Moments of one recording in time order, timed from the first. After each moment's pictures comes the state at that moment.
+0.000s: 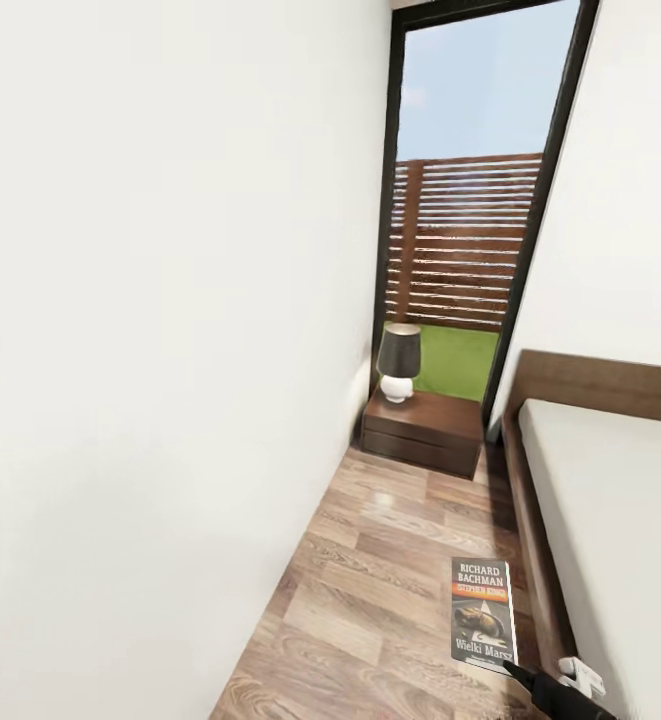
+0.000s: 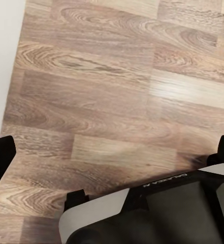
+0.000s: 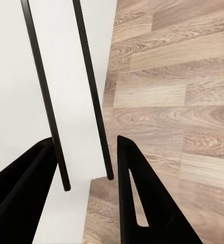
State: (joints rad) left arm -0.34 0.01 0.06 -0.14 -0.18 -0.08 -0.24; right arm -0.47 -0.35 -0.01 -0.04 -0.59 0.06 0.84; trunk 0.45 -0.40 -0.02
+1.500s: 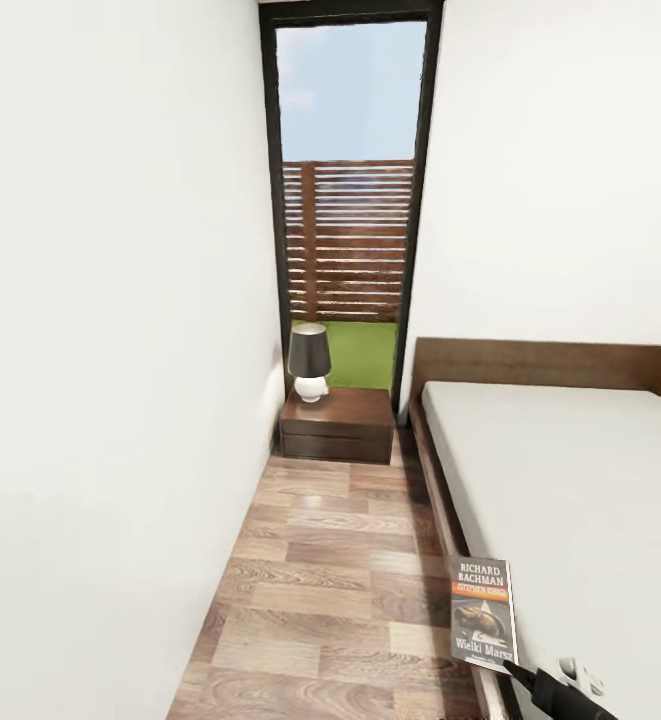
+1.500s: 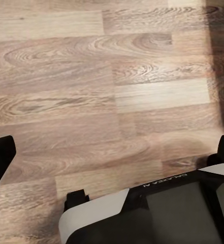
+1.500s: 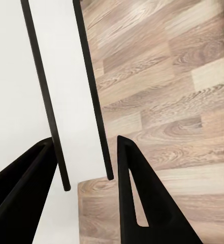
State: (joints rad) left arm -0.34 0.01 0.06 -0.14 -0.18 -0.08 -0.24; right arm -0.47 -0.35 -0.02 -0.04 -0.59 0.06 0.84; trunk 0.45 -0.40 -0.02
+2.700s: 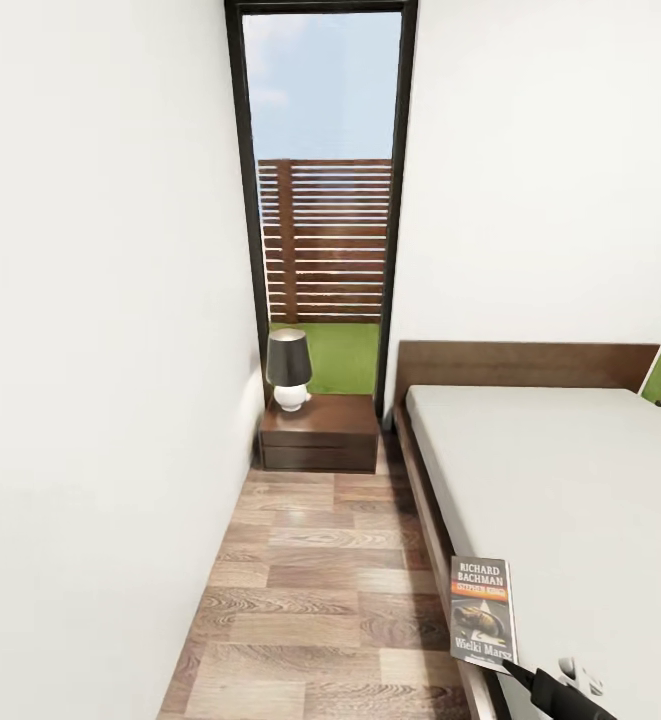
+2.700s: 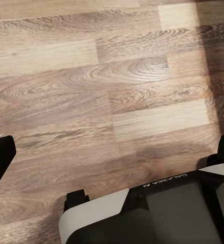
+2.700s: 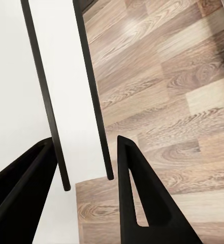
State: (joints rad) left arm -0.34 0.01 0.06 -0.14 -0.18 -0.08 -0.24; right arm -0.47 -0.35 -0.02 -0.04 -0.59 0.06 0.84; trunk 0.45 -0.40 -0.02
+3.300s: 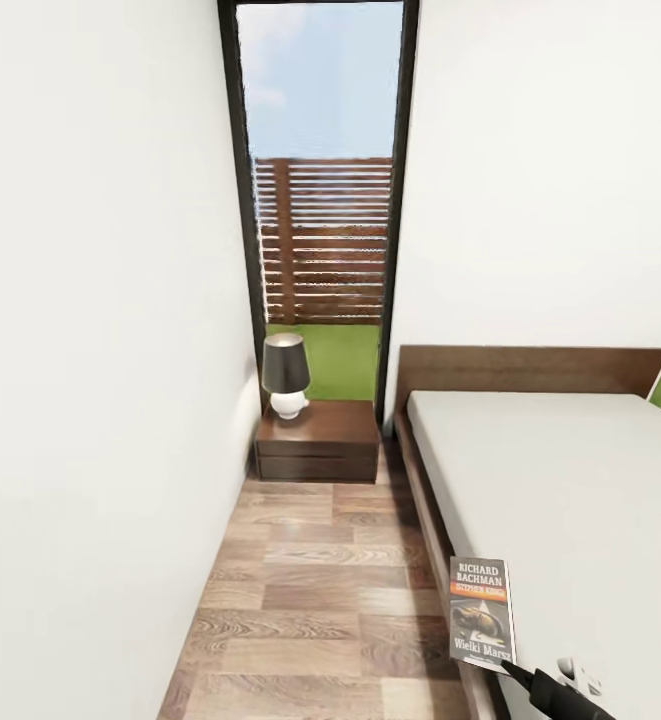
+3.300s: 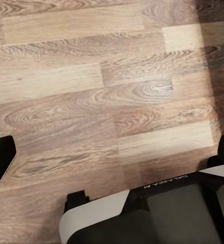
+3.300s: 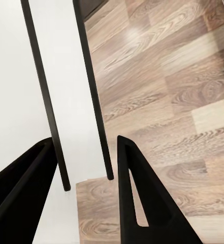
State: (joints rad) left arm -0.34 0.01 0.06 -0.15 -0.17 -0.08 -0.24; right arm -0.47 -0.34 -0.02 -0.04 -0.59 0.06 0.84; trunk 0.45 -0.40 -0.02
